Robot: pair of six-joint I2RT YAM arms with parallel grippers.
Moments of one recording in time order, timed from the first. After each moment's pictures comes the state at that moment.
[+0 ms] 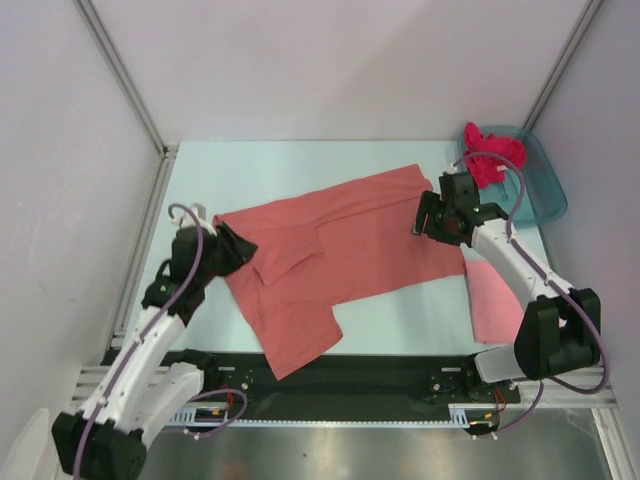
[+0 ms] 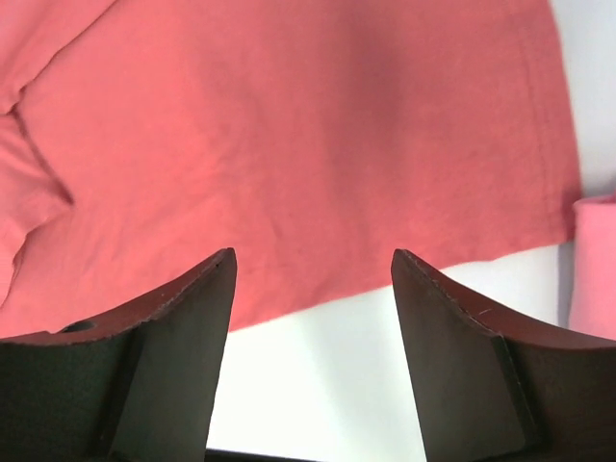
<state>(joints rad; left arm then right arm) -0.18 0.89 0.71 -0.36 0.05 -0.71 0.23 1.43 1.12 -0.59 0.05 0.46</state>
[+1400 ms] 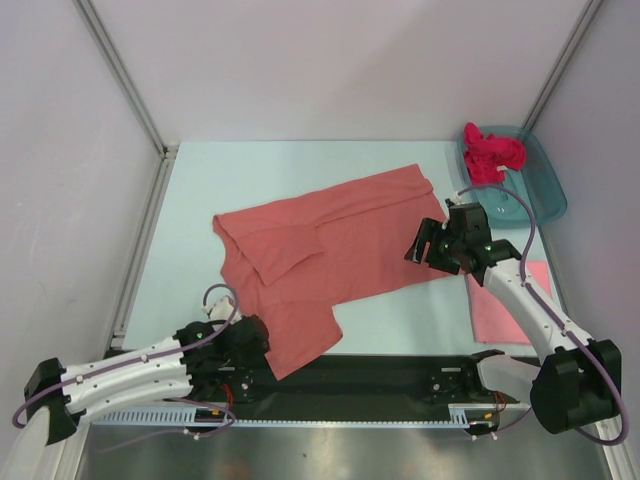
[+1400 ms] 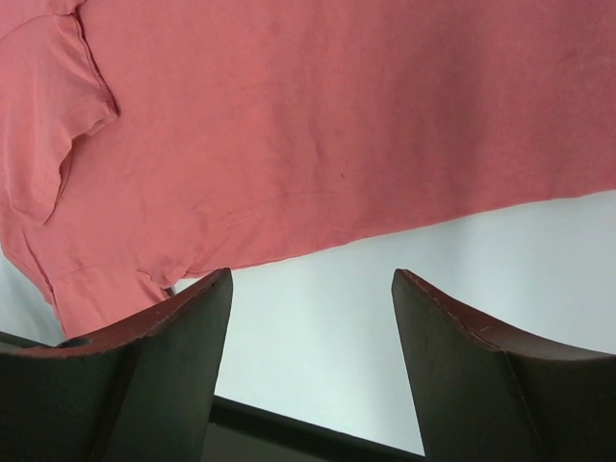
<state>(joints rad) -1.10 0.63 0.28 -0.87 -0.34 -1.62 0.24 1.14 0.84 -0.55 -0.15 0.50</state>
